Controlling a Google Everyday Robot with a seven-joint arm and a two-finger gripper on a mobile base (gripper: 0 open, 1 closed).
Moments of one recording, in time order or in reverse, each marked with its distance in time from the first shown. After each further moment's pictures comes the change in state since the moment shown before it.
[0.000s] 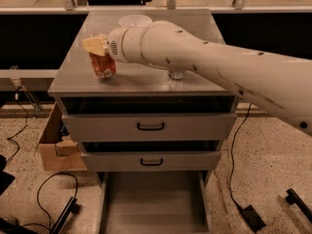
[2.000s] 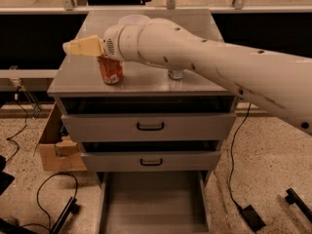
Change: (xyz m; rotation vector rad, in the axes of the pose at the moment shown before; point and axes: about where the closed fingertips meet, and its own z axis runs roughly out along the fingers) arm -0.007 0.011 0.000 -0.012 -0.008 -0.010
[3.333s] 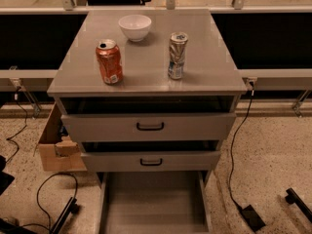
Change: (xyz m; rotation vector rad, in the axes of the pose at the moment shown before) arm -0.124 -0.116 -0.178 0.022 0.046 0.067
